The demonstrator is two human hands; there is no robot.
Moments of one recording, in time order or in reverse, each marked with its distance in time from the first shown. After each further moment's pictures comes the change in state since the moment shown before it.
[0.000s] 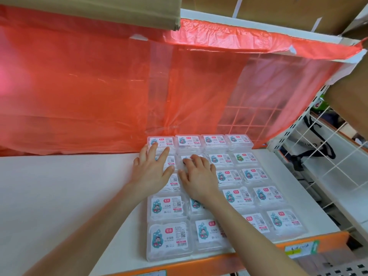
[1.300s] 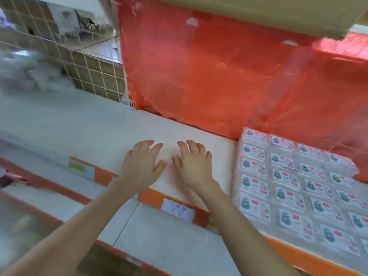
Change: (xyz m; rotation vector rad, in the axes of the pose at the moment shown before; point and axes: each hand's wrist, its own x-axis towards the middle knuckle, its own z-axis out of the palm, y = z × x) left_hand -0.218 -0.153 -0.060 0.067 0.237 -0.412; right_hand -0.071 -0.231 0.015 0.057 -0.096 -0.456
